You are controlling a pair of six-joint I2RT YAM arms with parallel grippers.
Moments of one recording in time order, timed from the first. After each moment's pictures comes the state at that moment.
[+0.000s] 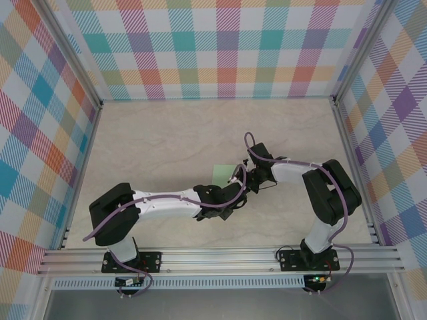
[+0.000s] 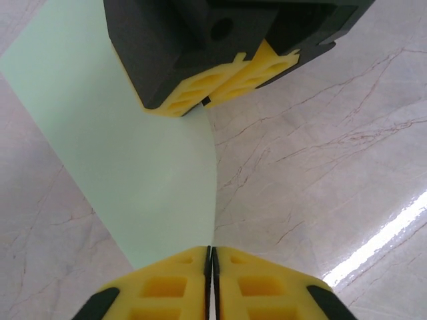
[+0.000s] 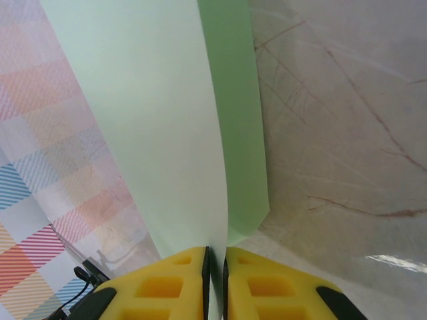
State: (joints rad) left arm -1.16 1.68 1.05 -0.50 -0.38 -0.29; right arm 0.51 1.74 0.88 -0.29 -0.61 0.88
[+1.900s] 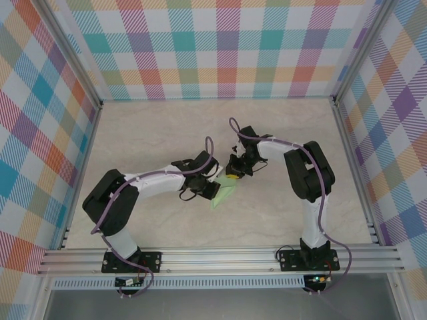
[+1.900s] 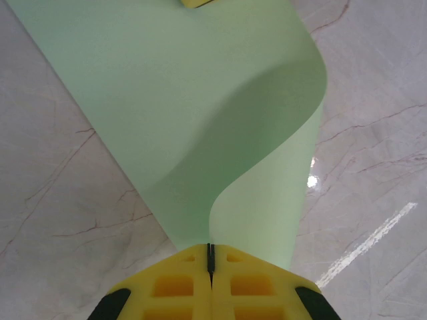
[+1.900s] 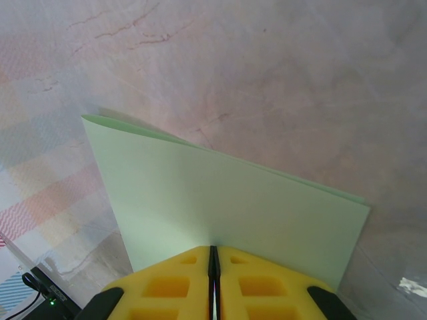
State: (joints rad) left arm -0.75 1.71 1.02 -0.47 0.18 -0.23; right arm 0.48 2.06 1.33 -0.60 -0.59 0.57
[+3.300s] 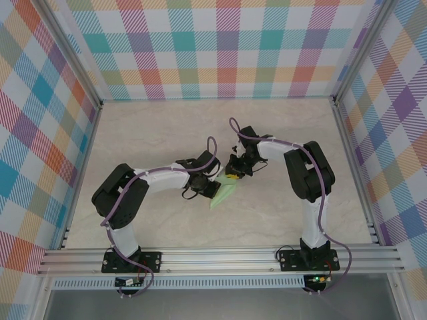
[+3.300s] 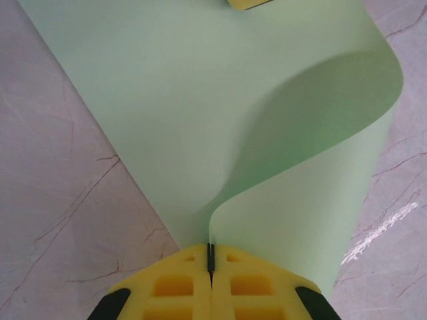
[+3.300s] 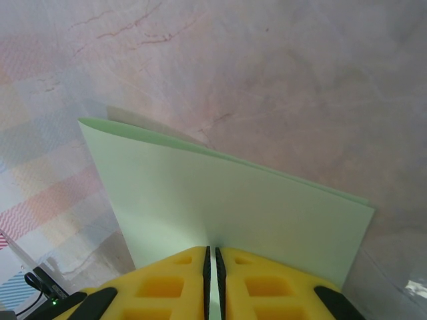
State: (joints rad) left arm -0.74 1.80 1.05 -0.45 0.14 -0.23; right arm 0.48 2.06 1.33 -0.59 -0.59 0.58
